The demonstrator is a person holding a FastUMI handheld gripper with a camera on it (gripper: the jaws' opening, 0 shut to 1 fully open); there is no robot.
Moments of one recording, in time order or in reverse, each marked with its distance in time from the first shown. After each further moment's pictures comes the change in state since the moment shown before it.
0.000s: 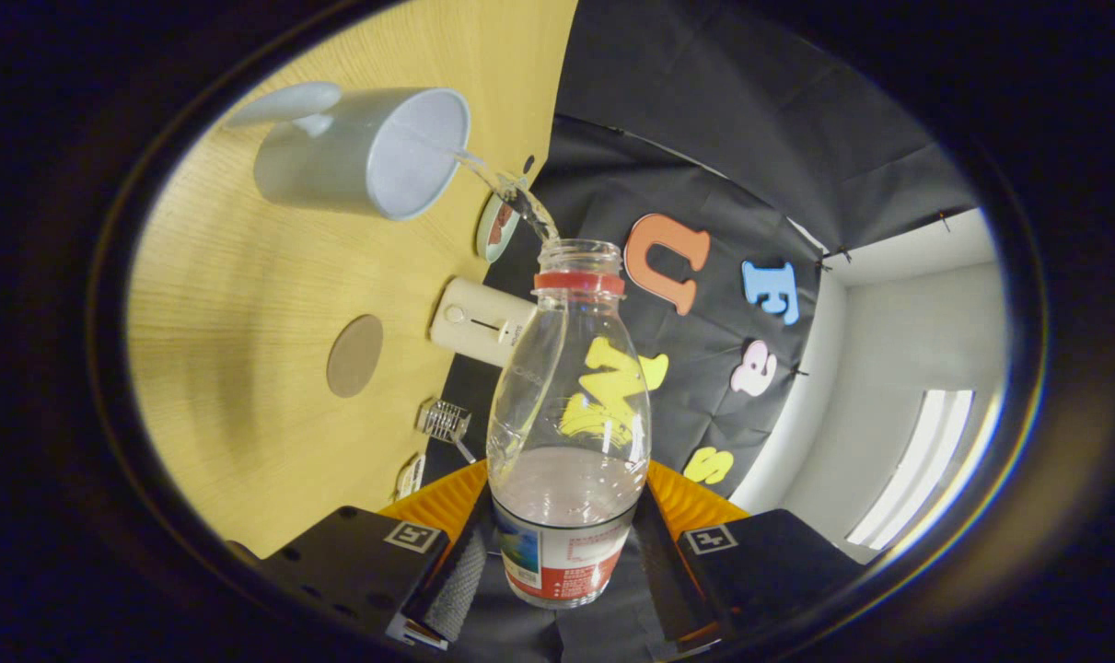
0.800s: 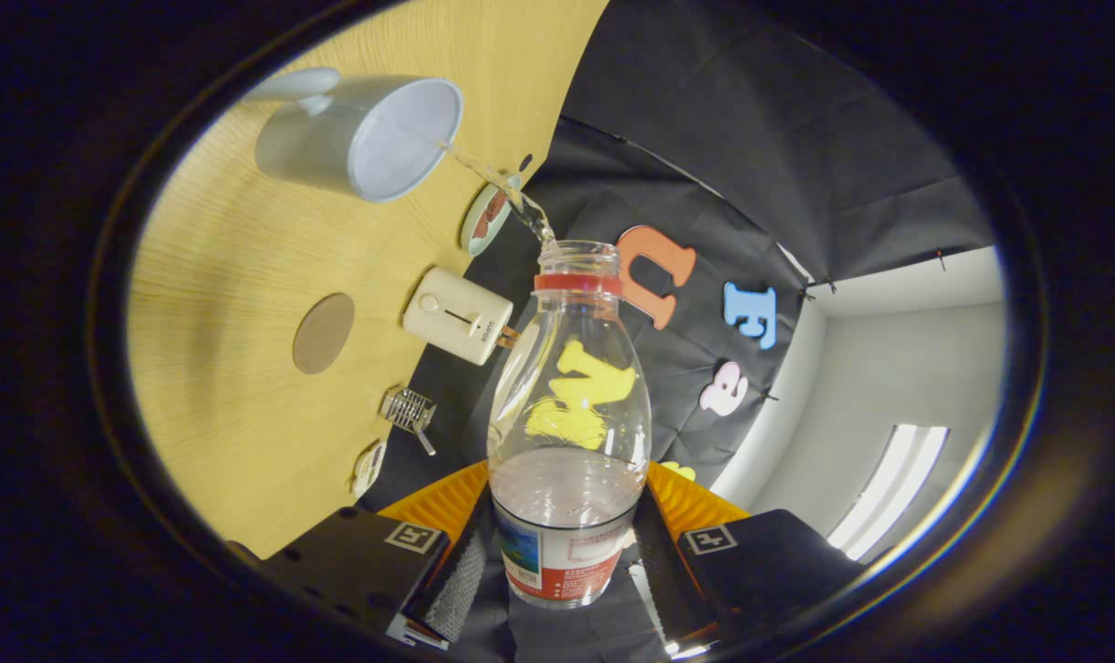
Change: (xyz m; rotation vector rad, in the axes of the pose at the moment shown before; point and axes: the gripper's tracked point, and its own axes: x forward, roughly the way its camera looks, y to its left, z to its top) arm 0.006 -0.032 0.003 -0.119 -0.024 -0.090
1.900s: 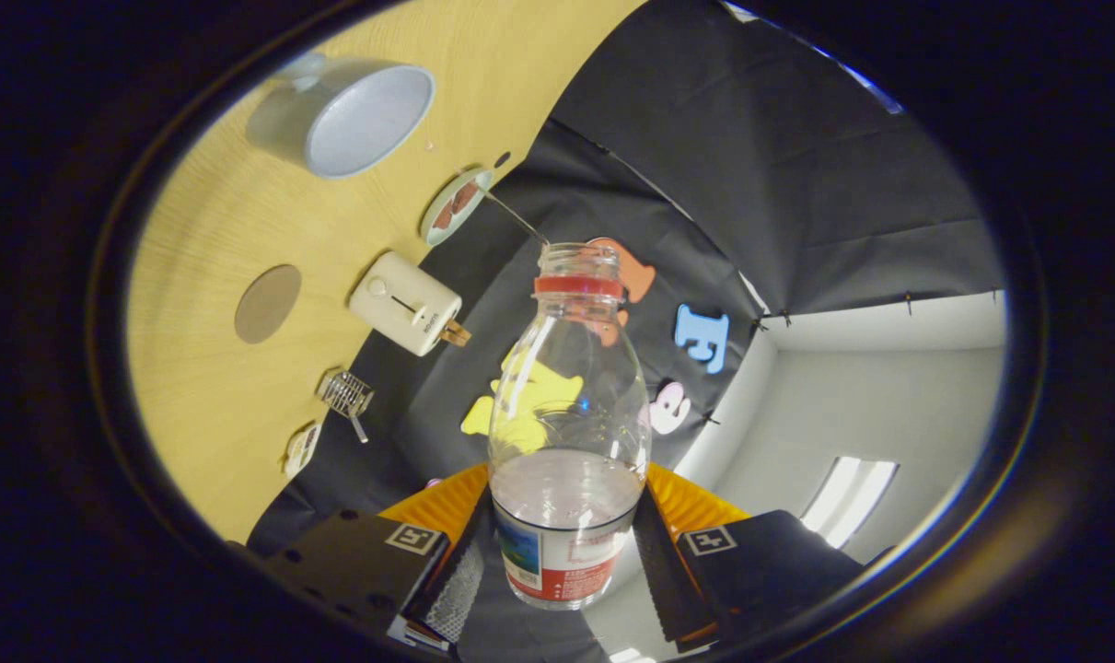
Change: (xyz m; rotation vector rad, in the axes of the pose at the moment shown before) arm 0.009 -0.043 0.002 -0.099 -0.021 -0.156
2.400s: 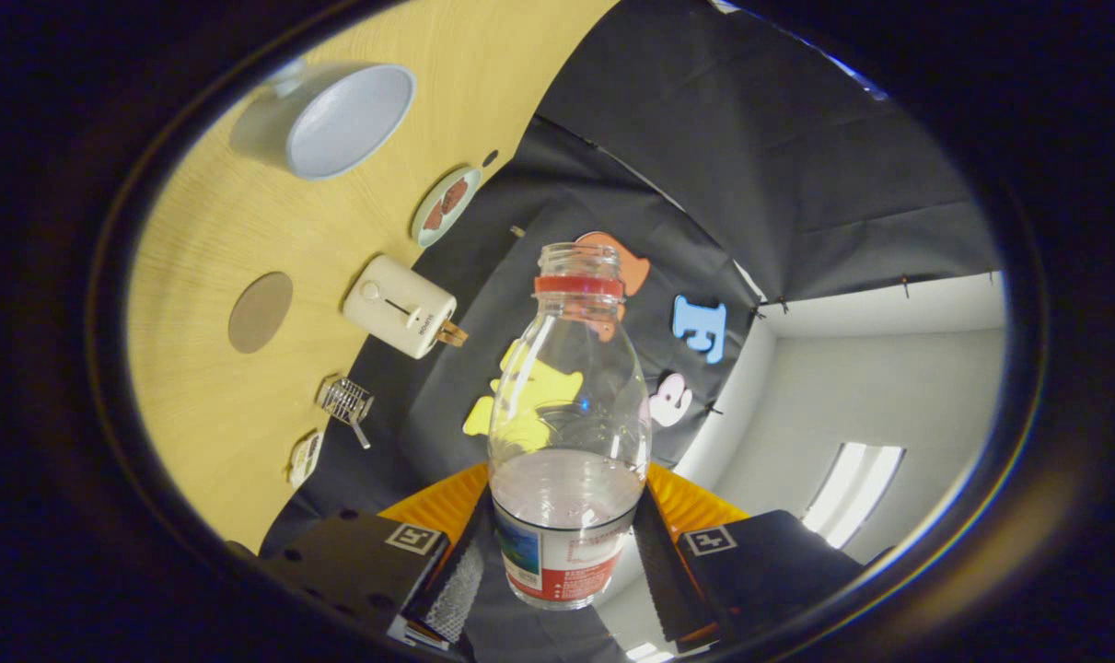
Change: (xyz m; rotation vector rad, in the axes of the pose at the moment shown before) arm 0.001 0.000 -0.005 0.047 0.008 -0.002
